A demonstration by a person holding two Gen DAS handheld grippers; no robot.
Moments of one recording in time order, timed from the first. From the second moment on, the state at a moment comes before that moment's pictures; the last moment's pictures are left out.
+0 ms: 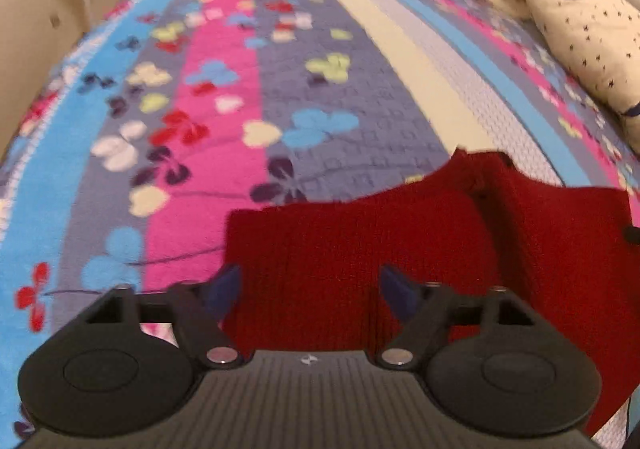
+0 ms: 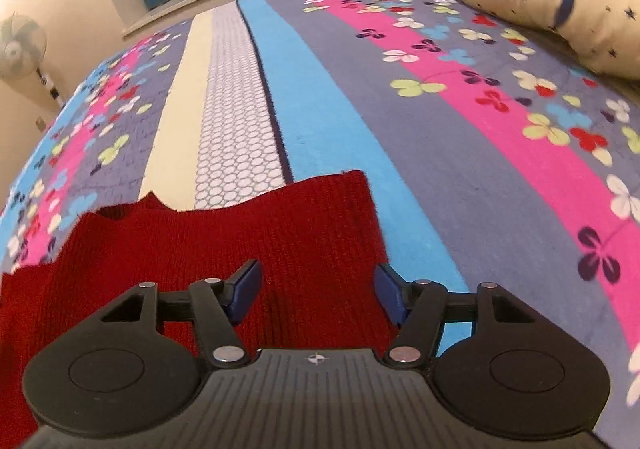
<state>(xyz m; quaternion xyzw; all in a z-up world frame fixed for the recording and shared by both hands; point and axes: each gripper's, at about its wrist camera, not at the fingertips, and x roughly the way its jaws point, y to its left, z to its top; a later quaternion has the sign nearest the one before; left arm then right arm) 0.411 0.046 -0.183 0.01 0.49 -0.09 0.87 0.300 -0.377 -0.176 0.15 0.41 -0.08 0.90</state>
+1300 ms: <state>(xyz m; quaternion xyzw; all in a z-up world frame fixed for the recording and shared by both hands) 0.305 0.114 -0.164 -0.06 0.49 -0.05 0.87 0.182 -0.409 -0.171 0.23 0.41 -0.10 0.88</state>
